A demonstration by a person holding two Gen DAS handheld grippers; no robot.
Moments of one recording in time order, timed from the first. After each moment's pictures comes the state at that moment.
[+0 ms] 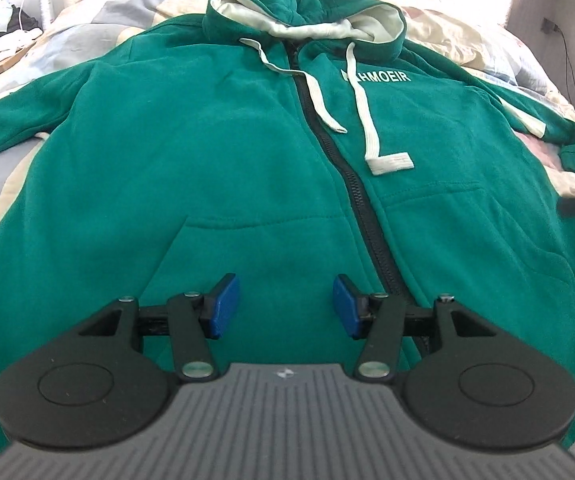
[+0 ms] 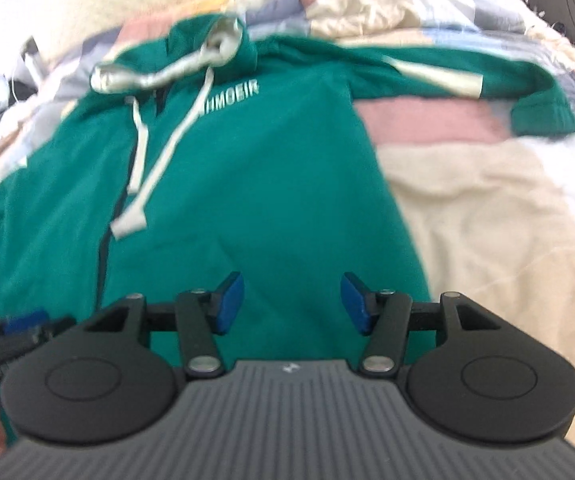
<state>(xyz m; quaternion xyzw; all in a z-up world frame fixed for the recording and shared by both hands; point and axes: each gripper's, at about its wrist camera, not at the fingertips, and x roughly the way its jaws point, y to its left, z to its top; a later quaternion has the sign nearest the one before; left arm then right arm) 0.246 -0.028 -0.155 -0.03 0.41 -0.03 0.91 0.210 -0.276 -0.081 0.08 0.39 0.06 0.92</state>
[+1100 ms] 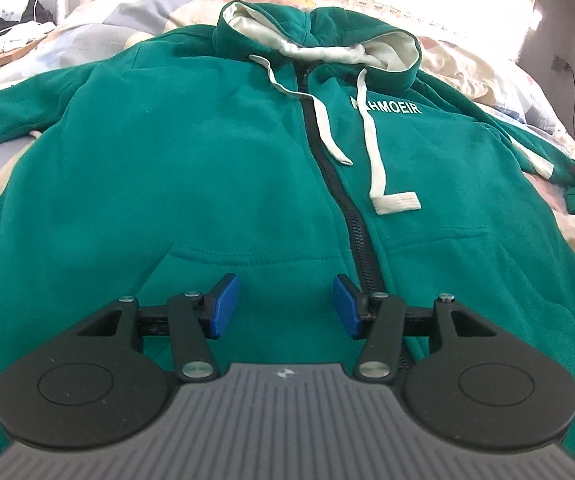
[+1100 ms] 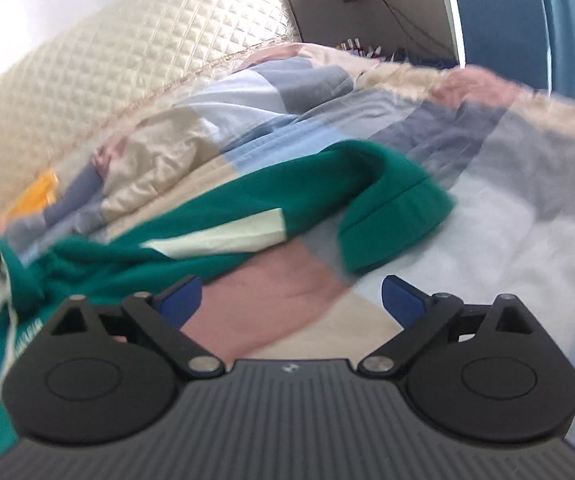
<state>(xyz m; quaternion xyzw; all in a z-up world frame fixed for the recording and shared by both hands) 0.260 -0.030 -0.158 -0.07 0.37 -0.01 0.92 0.338 -0.448 -0.133 0.22 0.23 -0.16 0.94</state>
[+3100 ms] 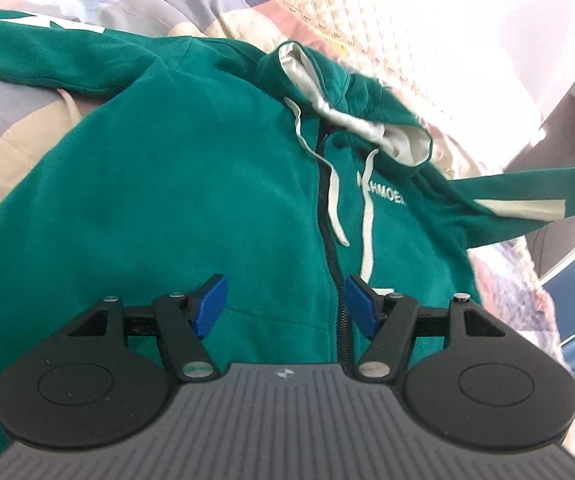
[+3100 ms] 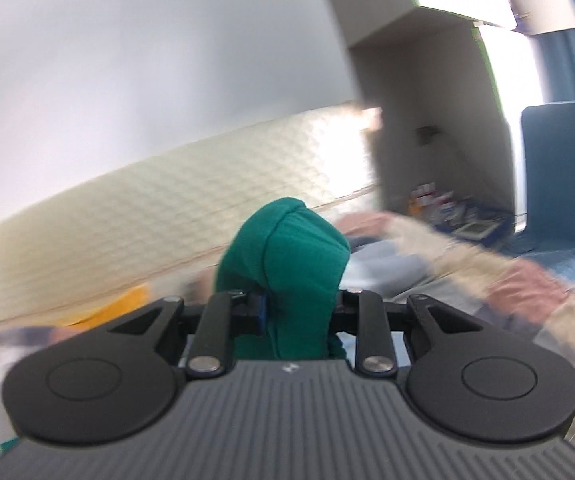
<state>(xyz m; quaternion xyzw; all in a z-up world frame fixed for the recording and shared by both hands) 0.255 0.040 -0.123 -0.27 0.33 -0.03 0.90 0.254 -0.367 0.132 0.17 0.09 -0.06 0.98</state>
